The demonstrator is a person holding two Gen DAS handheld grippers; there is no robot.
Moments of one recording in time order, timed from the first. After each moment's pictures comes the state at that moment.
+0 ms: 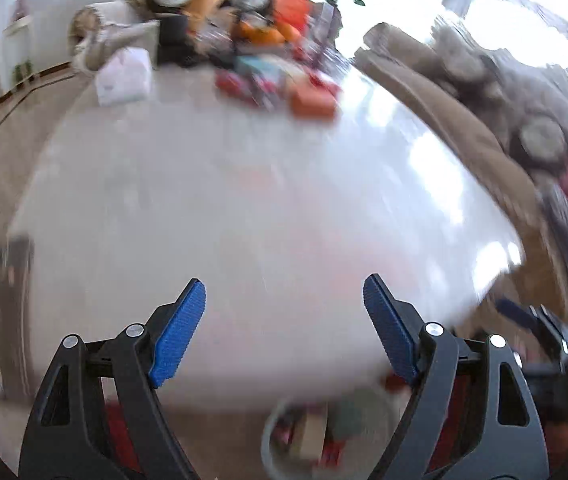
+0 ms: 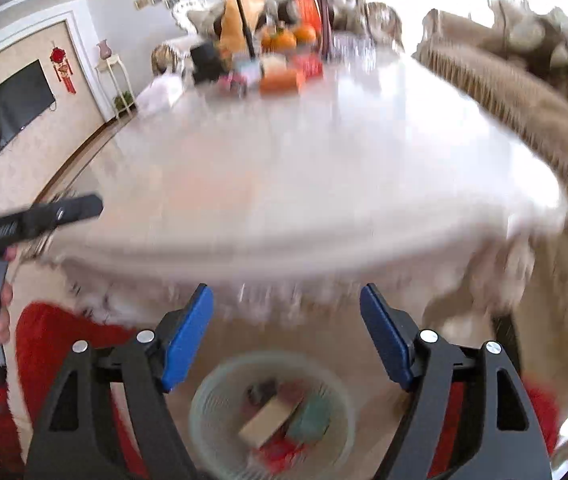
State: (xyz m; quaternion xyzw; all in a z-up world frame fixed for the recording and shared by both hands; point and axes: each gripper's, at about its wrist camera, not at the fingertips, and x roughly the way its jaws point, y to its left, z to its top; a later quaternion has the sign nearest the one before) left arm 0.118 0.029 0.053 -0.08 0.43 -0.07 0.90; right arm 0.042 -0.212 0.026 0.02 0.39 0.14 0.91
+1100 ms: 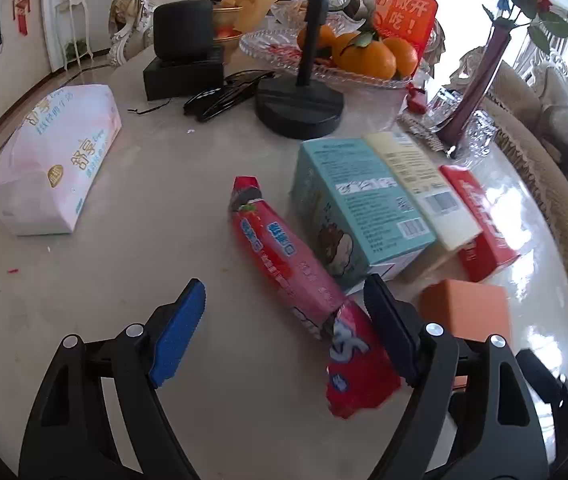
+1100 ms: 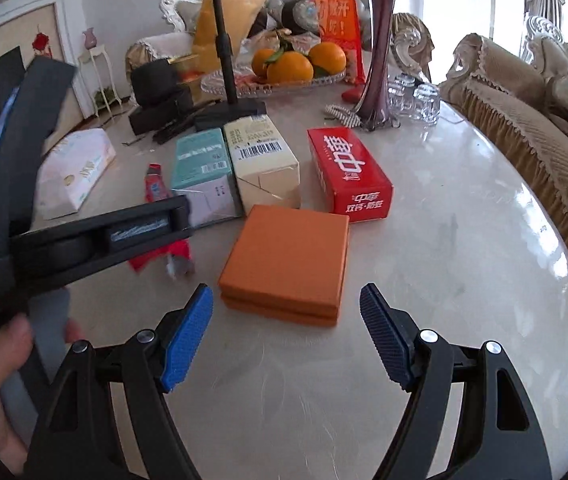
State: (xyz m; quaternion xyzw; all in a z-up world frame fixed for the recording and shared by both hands) left arm 0.451 0.043 0.006 -0.09 0.45 0.05 0.89; right arm 0.354 -0.126 0.018 -0.02 0.41 0.11 0.90
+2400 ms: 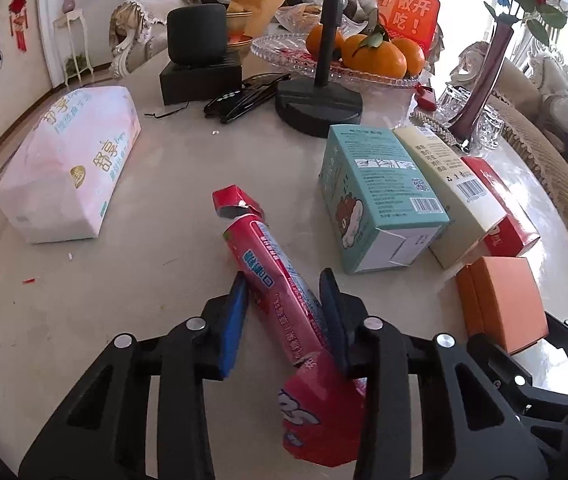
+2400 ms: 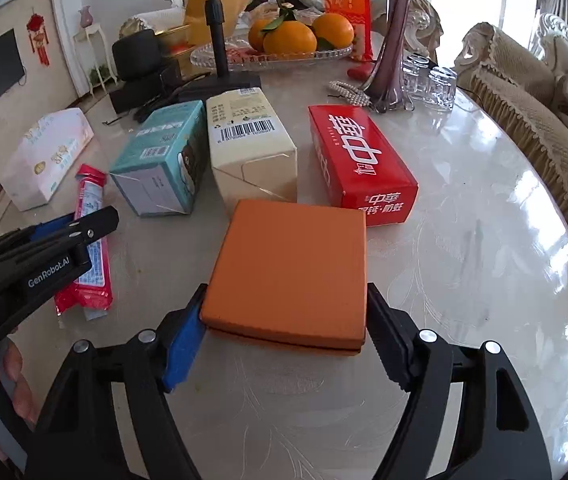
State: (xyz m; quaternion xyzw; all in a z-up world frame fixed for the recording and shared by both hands) left arm 0.438 0.062 0.001 -0.07 0.44 0.05 0.90; right arm 0.389 -0.119 0.000 -0.04 0.44 0.12 0.89
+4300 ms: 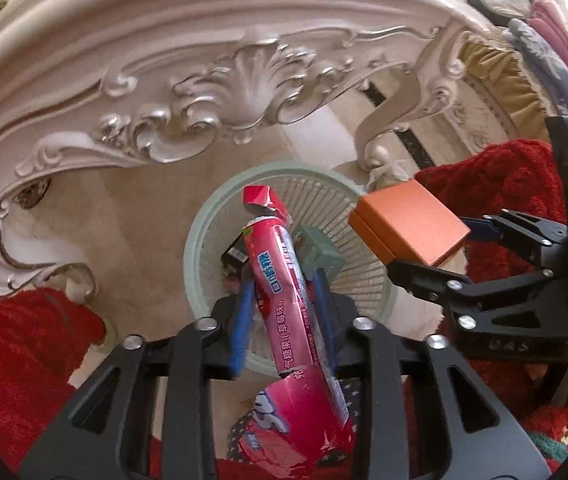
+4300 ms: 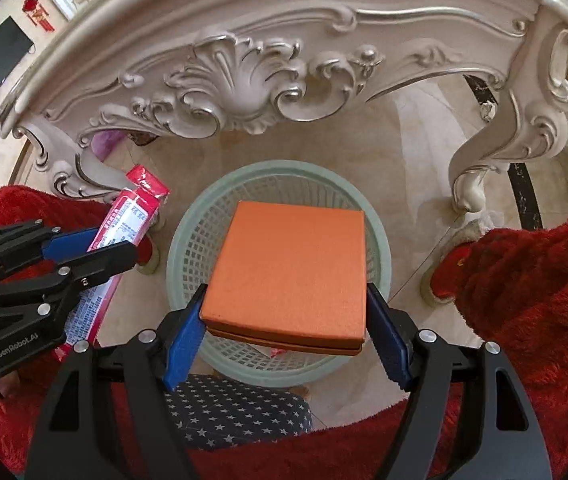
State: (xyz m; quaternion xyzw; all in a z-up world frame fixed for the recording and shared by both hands) left arm -0.037 -0.053 -0.125 0.02 0.58 -0.17 0.80; right arm -0.052 -0.209 -0.127 0.03 0.58 0.14 0.80
